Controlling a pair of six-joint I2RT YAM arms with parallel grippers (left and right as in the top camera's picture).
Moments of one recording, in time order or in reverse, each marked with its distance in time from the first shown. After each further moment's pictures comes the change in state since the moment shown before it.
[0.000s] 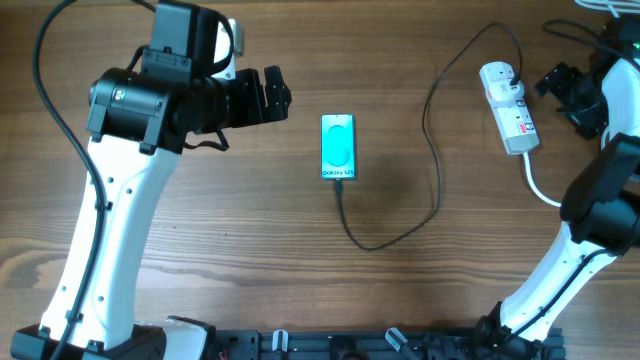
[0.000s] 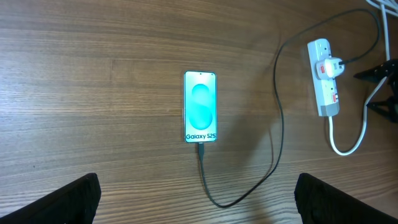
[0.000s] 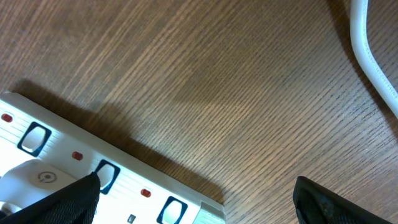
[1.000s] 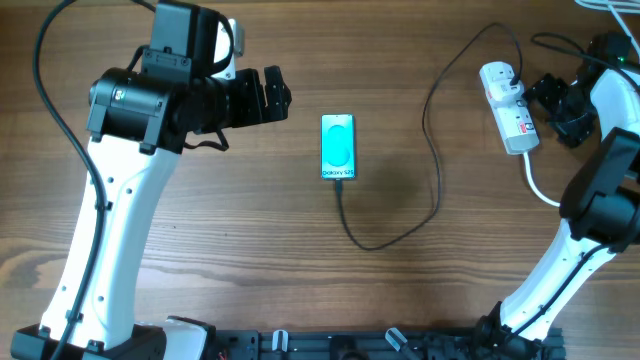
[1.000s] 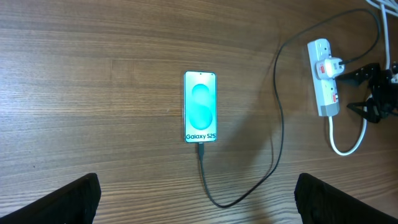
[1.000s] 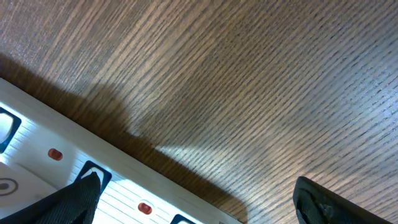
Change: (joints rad) left arm 0.000 0.000 0.000 0.000 0.000 0.000; right arm 0.001 0.024 -0.103 0.105 -0.085 -0.011
